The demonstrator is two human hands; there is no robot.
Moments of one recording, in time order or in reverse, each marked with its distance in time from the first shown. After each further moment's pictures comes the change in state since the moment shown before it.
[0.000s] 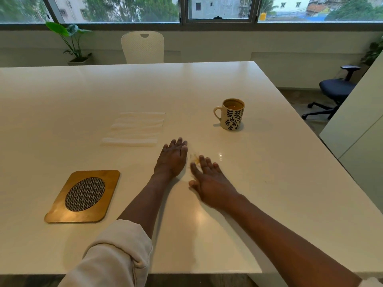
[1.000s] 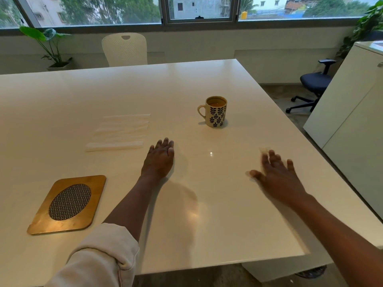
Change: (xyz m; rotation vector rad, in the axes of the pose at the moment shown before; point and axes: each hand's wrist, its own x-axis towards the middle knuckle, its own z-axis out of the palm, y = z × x) left_hand -0.002 0.002 0.003 0.062 0.022 -0.008; right_hand -0.096 0.155 -0.028 -0.087 0.048 0.541
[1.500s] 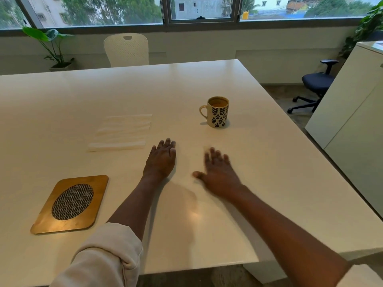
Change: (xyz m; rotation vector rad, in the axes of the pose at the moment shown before) left_hand 0.000 0.001 -0.002 0.001 -0.006 0.002; right_hand 0.022 -0.147 0.015 0.078 -0.039 -0.304
